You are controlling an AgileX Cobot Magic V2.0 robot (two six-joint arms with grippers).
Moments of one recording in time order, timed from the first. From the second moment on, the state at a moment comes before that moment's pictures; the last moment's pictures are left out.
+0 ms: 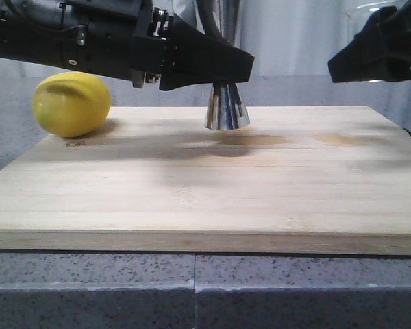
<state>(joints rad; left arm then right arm) -0.46 1.78 -1.03 -1.75 1.09 2.18 0.16 1.22 -0.59 -1.08 -0.31 0.86</state>
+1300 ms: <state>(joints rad) -0.46 1.78 -1.03 -1.75 1.09 2.18 0.04 1.48 -0.55 -0.90 -0.67 0.55</state>
